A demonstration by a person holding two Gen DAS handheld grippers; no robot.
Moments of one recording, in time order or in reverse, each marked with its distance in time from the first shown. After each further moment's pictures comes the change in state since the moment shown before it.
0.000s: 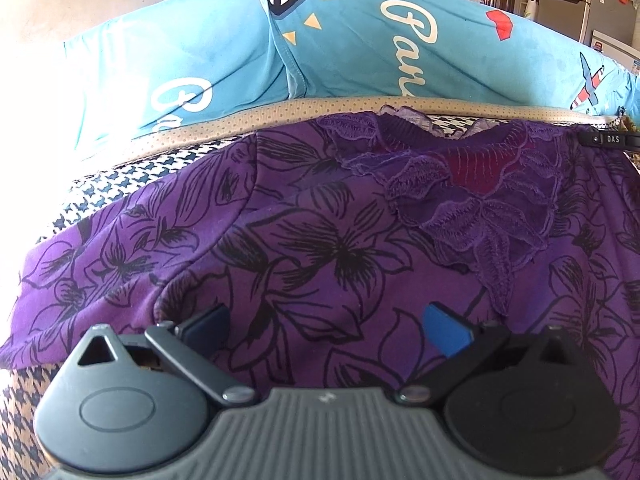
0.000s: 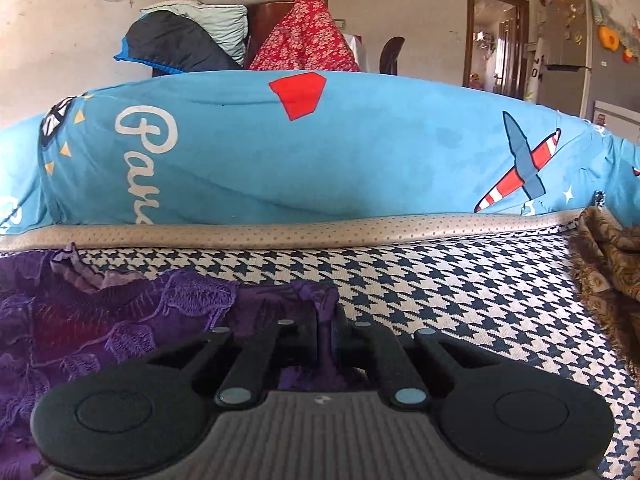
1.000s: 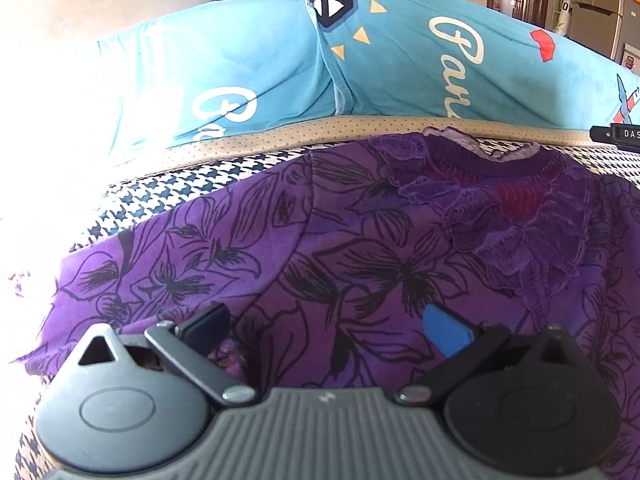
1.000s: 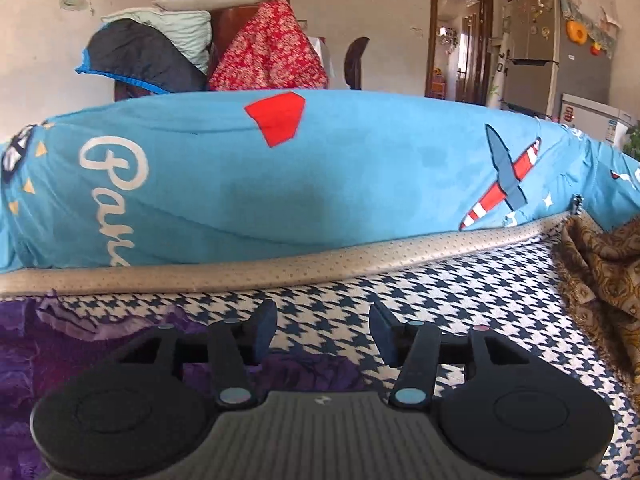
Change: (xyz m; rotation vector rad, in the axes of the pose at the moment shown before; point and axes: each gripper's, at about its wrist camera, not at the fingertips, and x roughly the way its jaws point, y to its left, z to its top) left arm -0.003 0.028 0.019 -0.070 0.012 0.079; right arm 0.005 0.027 0.033 0.040 -0.009 -0.033
